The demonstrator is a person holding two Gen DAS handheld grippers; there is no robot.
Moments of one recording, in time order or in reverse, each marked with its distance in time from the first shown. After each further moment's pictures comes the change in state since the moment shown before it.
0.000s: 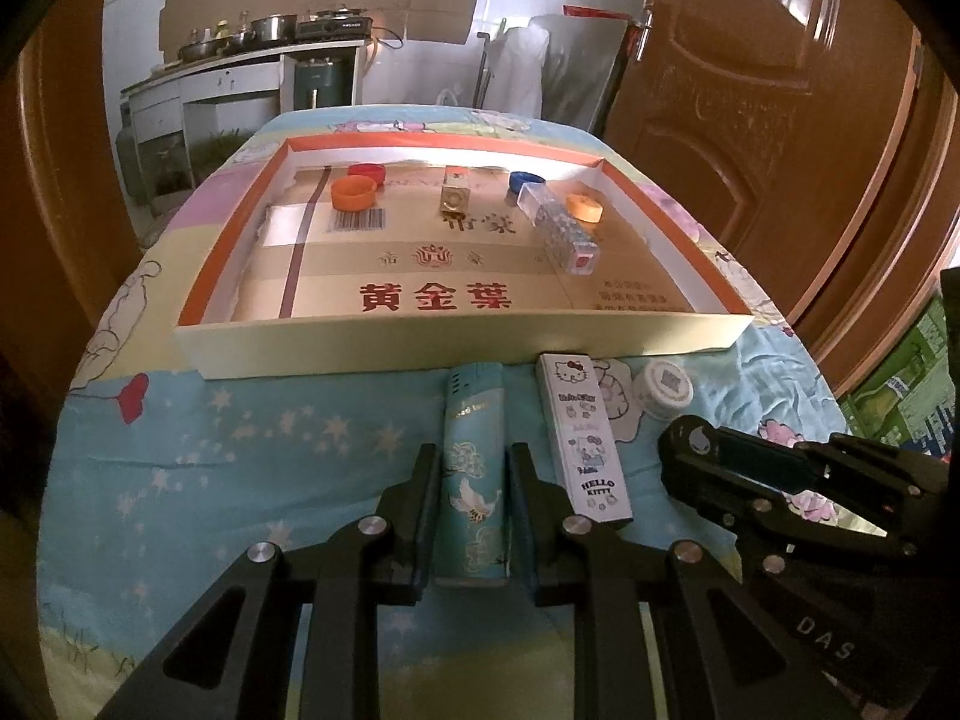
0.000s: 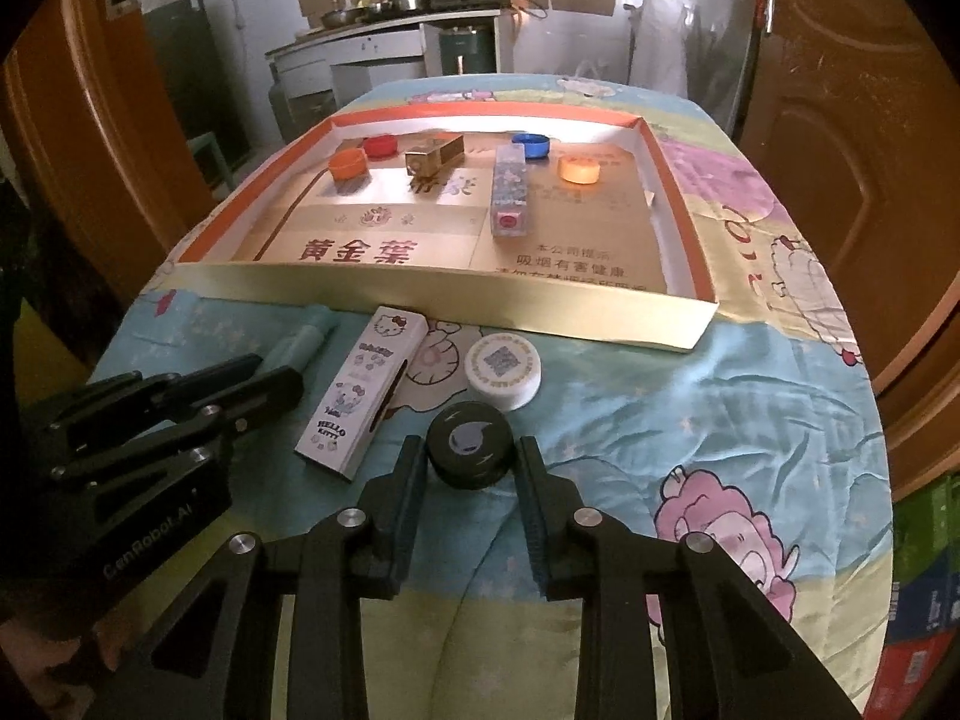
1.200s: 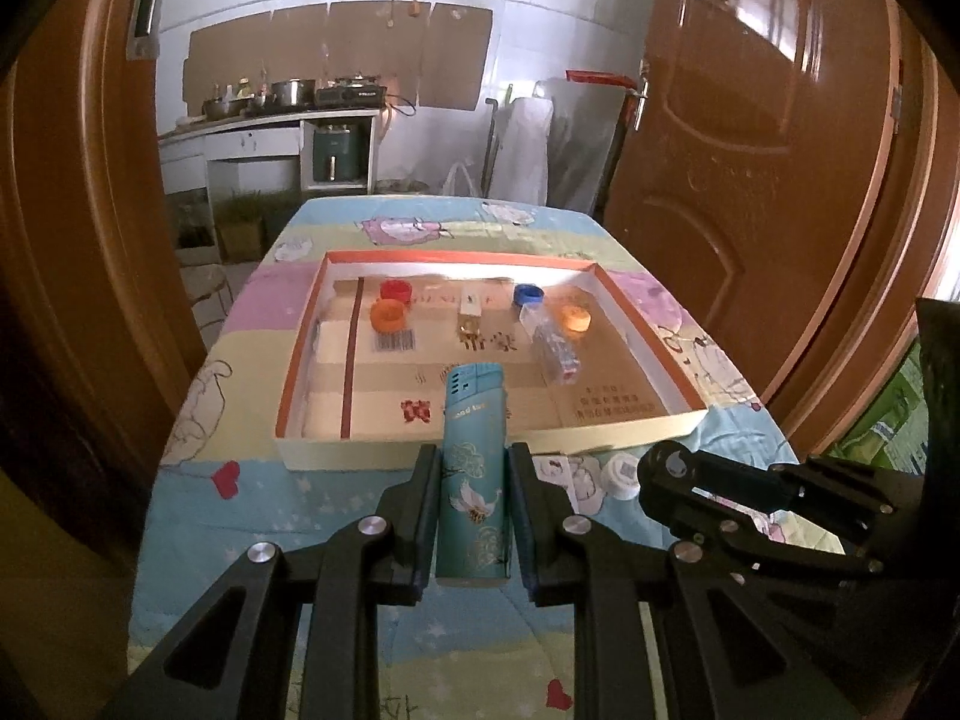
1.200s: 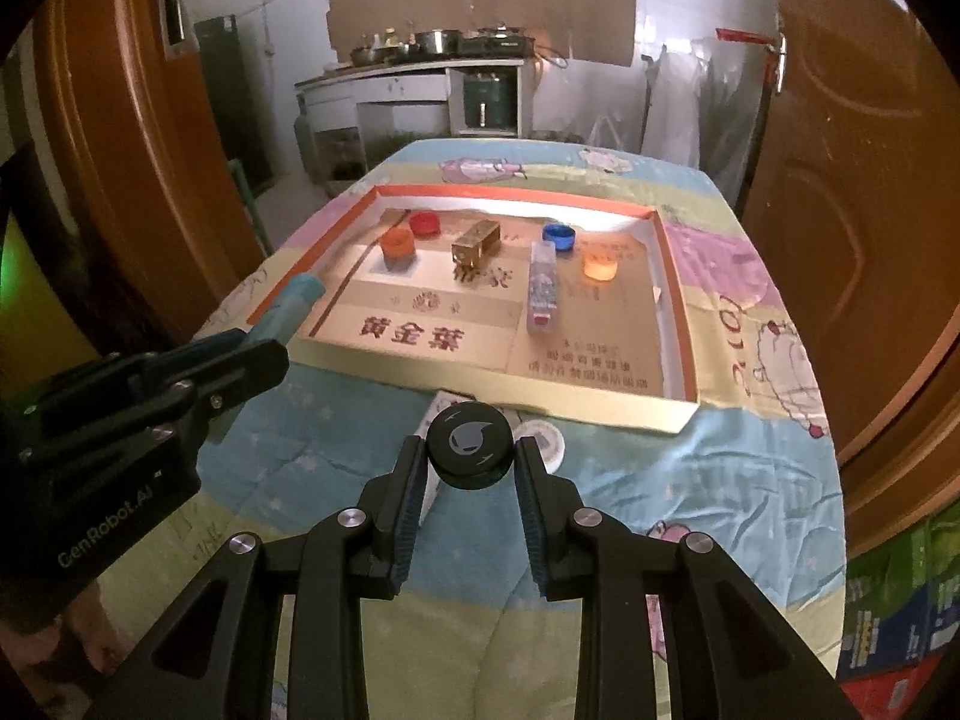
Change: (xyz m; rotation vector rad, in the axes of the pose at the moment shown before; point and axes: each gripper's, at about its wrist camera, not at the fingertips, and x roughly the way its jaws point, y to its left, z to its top) left arm -0.070 -0.001 0.031 0.002 -0.158 0.036; right arm -0.052 0.023 0.024 -0.054 -0.106 0.014
